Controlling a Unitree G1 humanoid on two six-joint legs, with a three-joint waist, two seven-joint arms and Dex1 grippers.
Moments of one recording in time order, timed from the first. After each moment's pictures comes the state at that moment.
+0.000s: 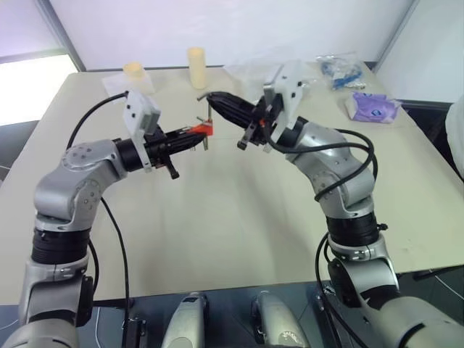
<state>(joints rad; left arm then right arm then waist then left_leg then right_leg) -0.61 0.63 0.10 -0.20 -0.60 0.67 -0.83 -0.81 -0.23 0.09 -0.16 0.41 0.47 0.64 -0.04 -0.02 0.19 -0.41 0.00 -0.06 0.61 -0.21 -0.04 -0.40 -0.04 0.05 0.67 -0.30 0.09</state>
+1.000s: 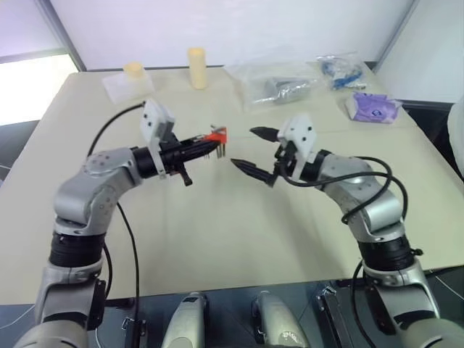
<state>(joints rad) -0.57 0.52 0.04 -0.21 -0.62 0.70 -0.81 -0.58 -0.49 0.09 -0.25 0.36 0.53 0.70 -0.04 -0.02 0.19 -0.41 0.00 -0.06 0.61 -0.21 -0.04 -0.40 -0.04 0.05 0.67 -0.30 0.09</state>
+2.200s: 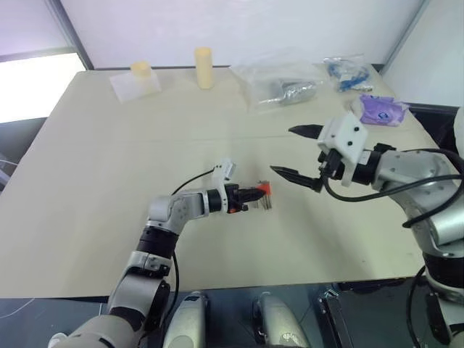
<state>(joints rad) -0.64 0.14 -0.05 0.34 -0.58 0.91 -0.66 -0.51 -0.80 -0.01 -0.47 0.39 0.62 0.78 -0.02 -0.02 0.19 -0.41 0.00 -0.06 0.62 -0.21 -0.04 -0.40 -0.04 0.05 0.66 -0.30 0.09</state>
